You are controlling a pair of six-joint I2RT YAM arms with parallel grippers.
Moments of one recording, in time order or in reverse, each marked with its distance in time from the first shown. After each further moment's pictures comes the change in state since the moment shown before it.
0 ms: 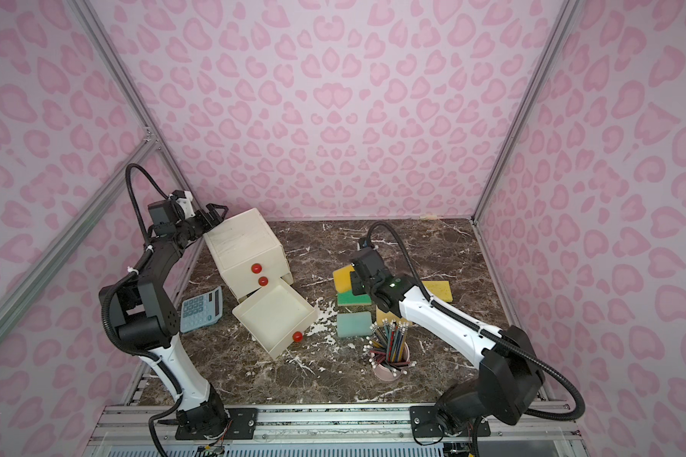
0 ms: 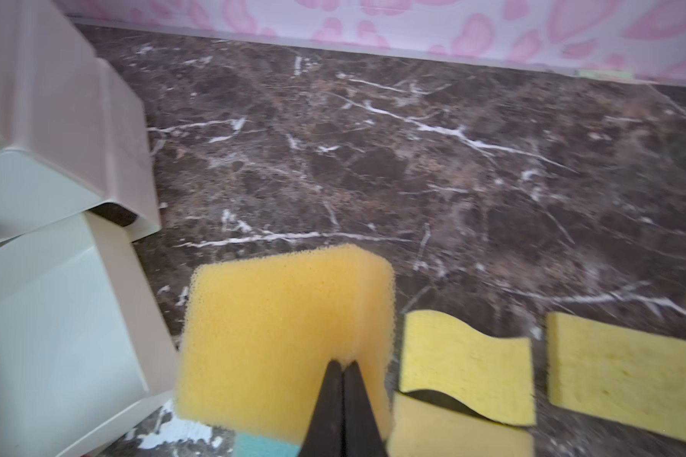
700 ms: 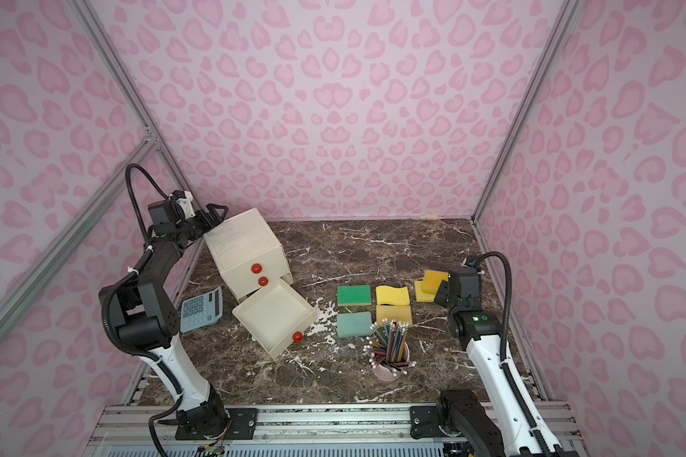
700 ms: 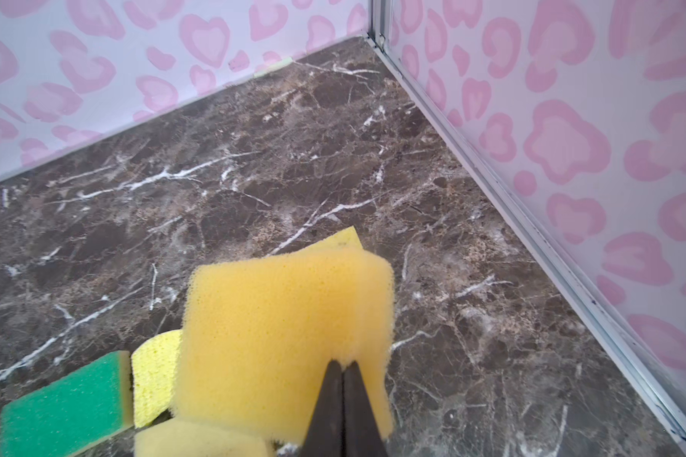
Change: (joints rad) left arm 0.000 0.000 0.000 -0.001 -0.004 0.001; right arm -0.637 -0.431 -0.306 -0.076 -0.116 -0.042
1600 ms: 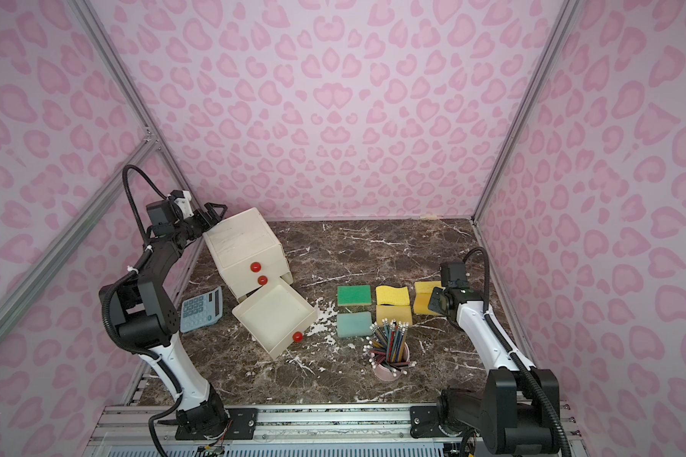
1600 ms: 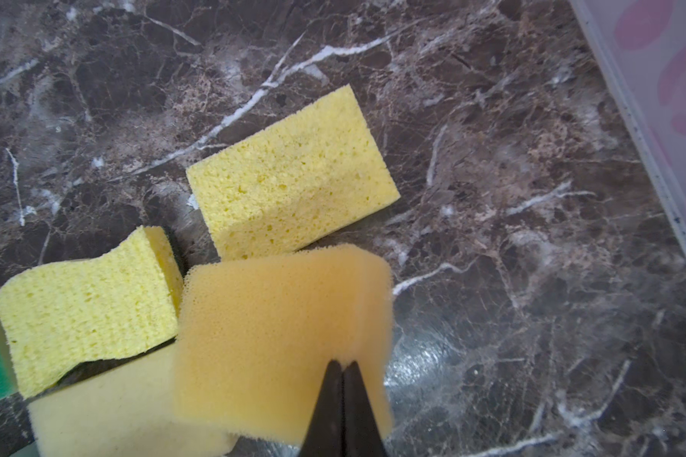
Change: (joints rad) left arm 0.019 0.027 0.013 0.038 0.045 -0.035; right arm -0.032 0.277 0.033 -0.092 -0.089 0.021
